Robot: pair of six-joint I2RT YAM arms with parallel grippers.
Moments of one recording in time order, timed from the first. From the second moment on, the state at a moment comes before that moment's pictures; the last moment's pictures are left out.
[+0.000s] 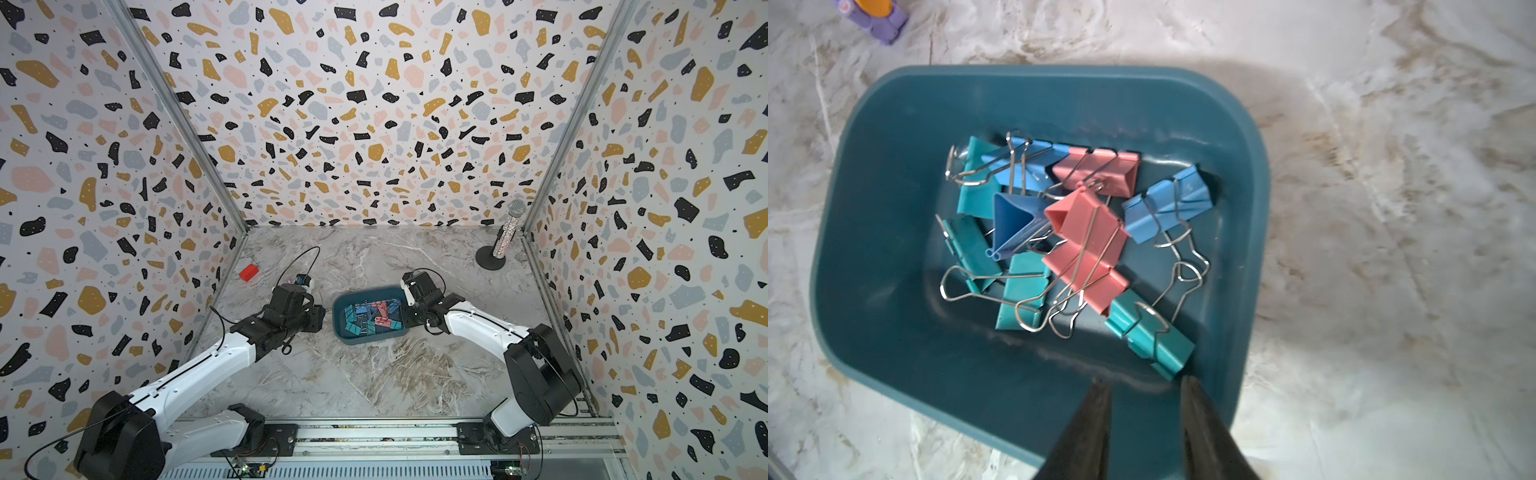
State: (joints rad) left arm -0.45 1.15 0.70 -0.36 -0.12 -0.31; right arm 0.64 1.53 0.95 -0.36 -0.13 0.33
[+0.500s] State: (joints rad) left arm -0.45 1.20 0.67 -0.24 -0.09 -0.33; right arm 0.73 1.38 0.95 -0.42 -0.01 0.34
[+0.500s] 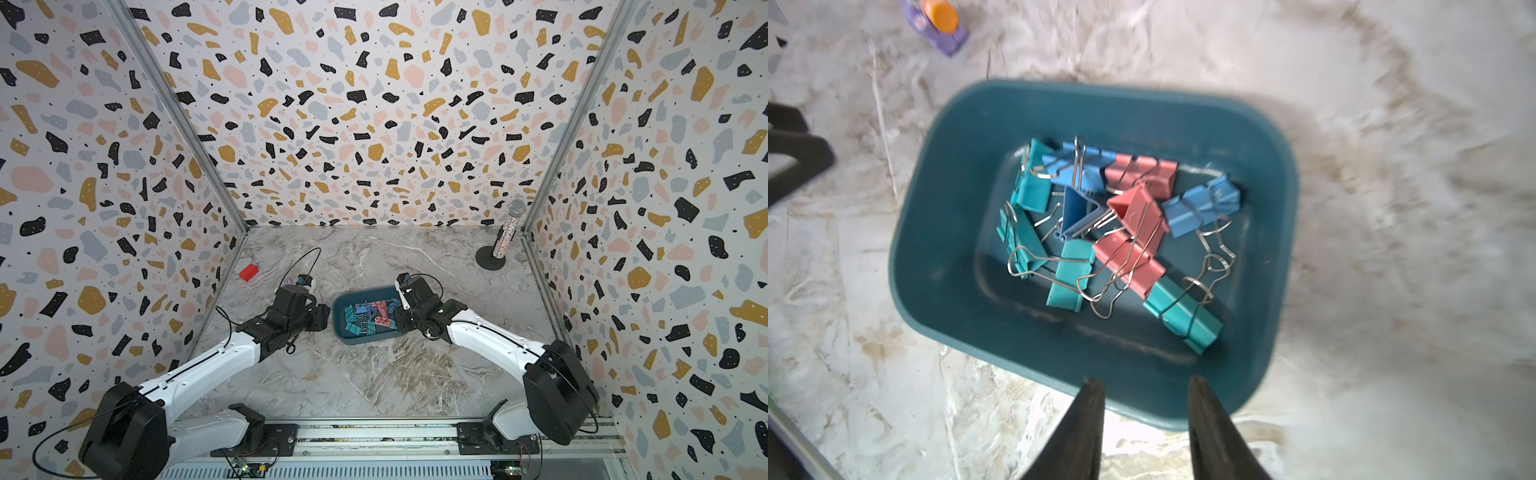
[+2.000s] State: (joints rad) left arm -0.31 1.62 0.93 -0.18 0.00 -0.20; right arm 0.72 1.72 1.28 -0.46 -0.24 -0.14
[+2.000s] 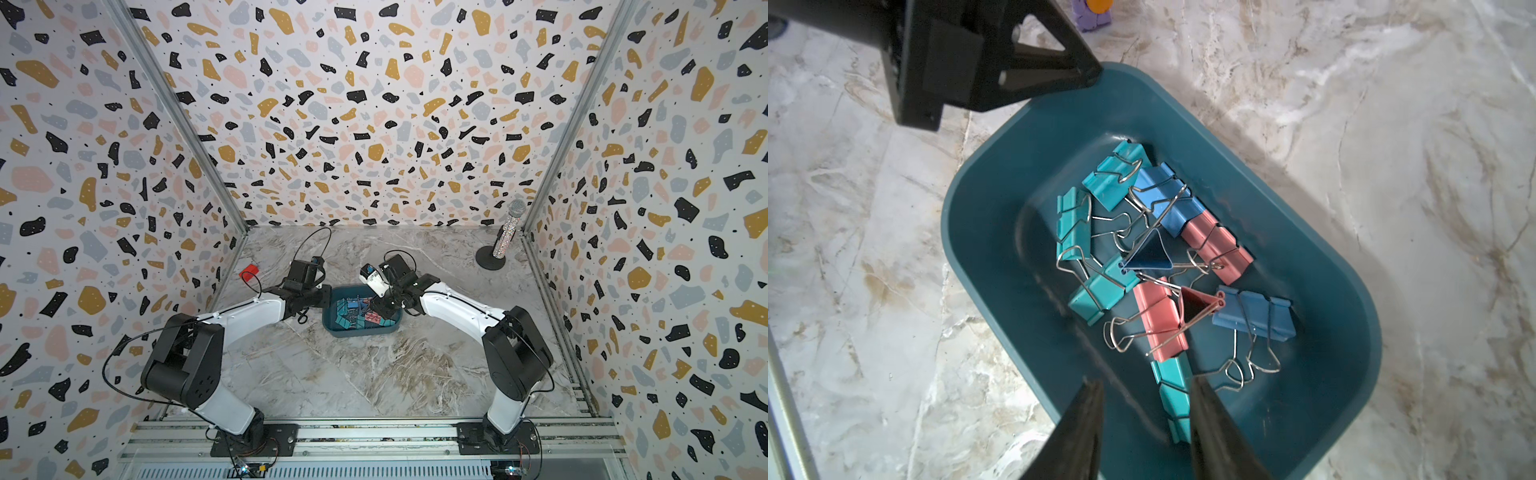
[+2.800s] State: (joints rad) left arm -0.26 1.51 0.89 -0.19 0.16 -0.28; right arm 0.76 1.98 1.49 -0.37 -0.28 -0.42
